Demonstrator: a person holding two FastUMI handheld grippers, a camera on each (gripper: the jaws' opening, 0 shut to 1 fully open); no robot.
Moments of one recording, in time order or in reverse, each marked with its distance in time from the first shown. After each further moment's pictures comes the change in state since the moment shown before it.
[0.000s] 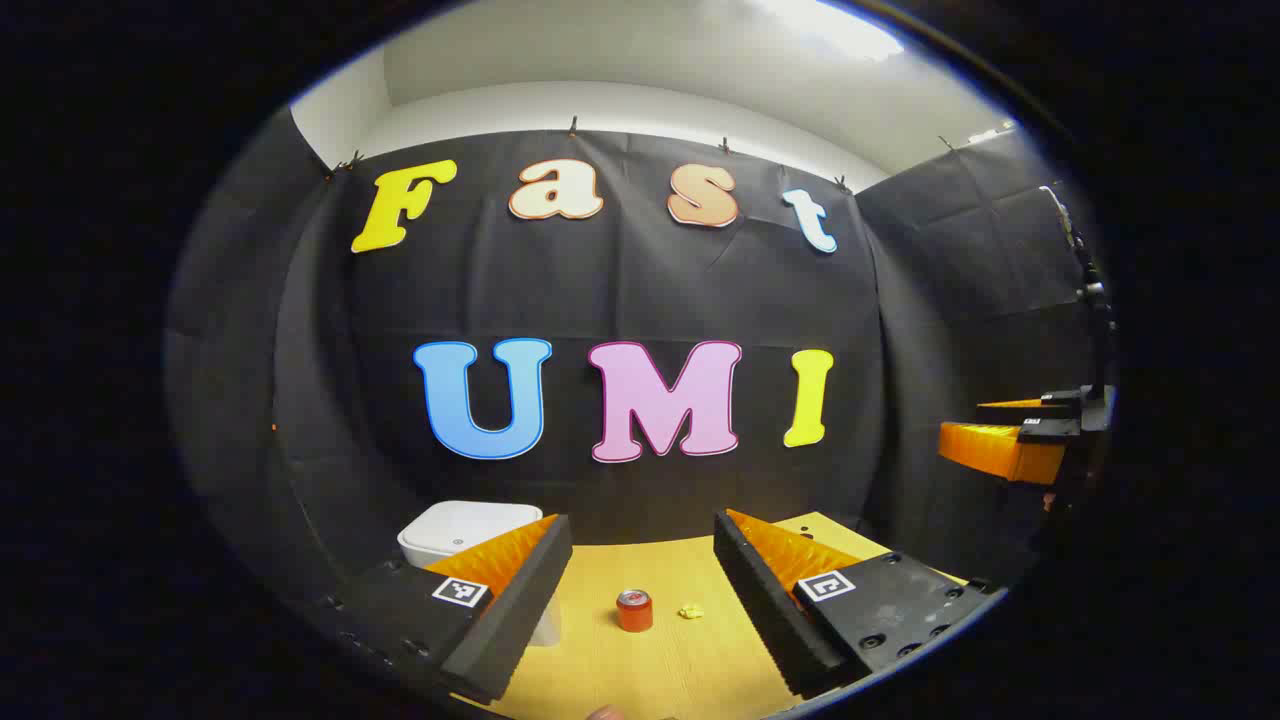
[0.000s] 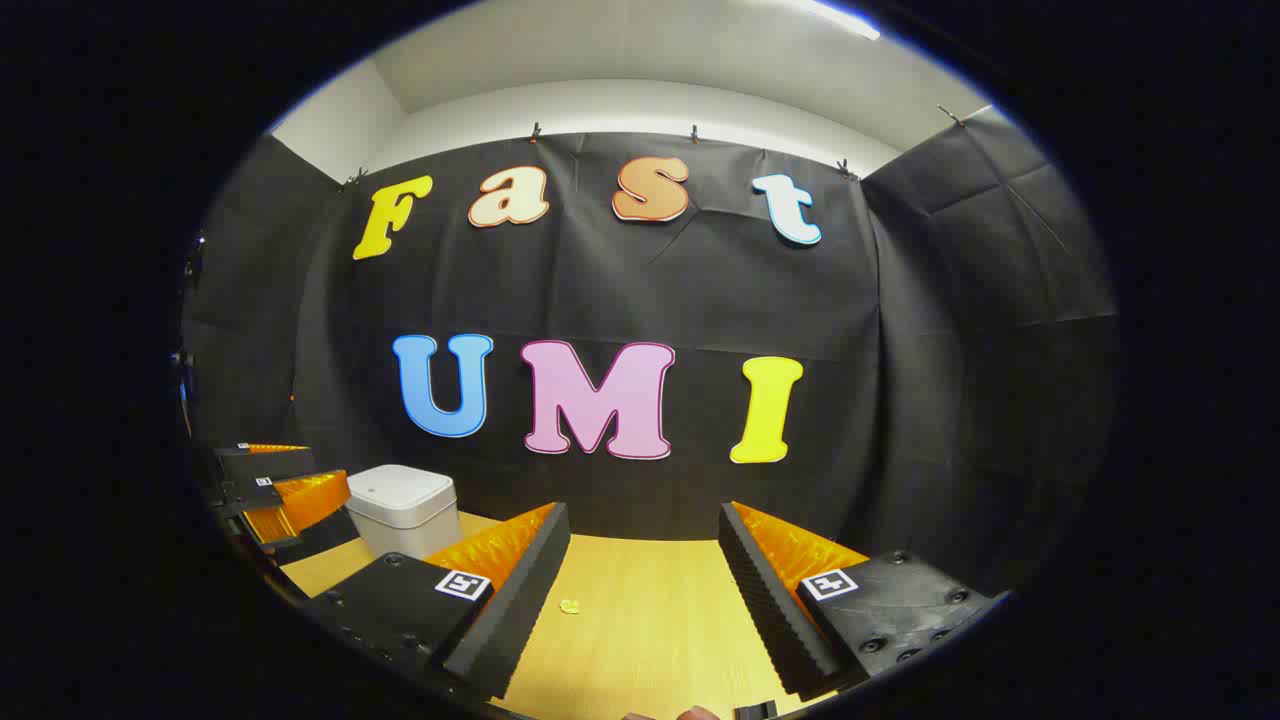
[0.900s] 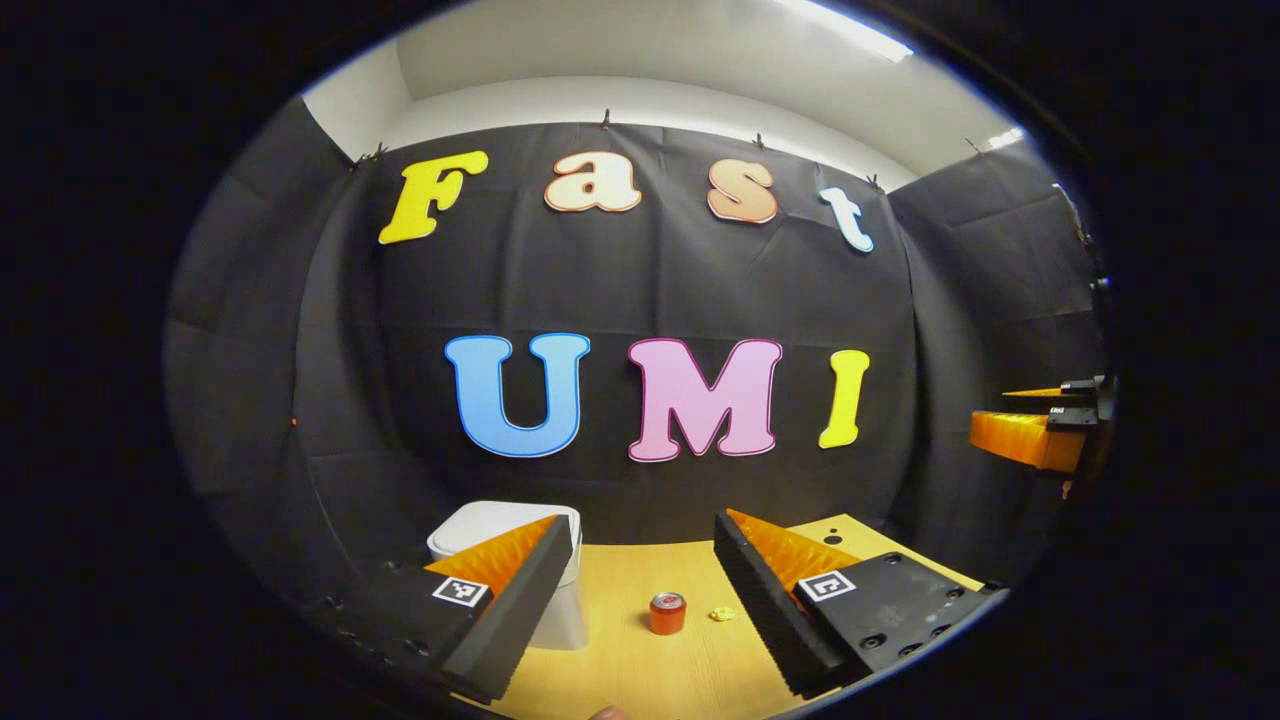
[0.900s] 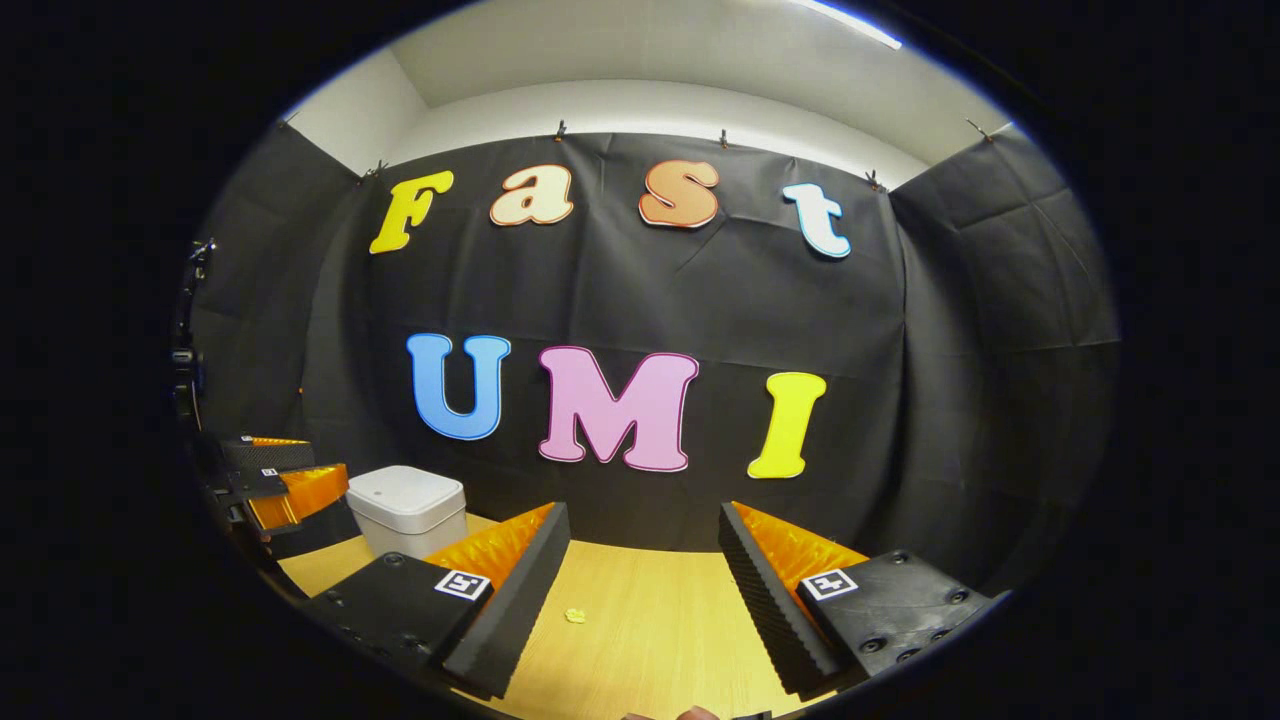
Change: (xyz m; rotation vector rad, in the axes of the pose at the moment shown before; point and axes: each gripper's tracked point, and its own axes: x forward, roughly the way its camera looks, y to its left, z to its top) left arm 0.018 0.034 -0.004 -0.016 0.012 0.041; right arm 0.018 0.025 0.015 -0.051 -0.018 0.046
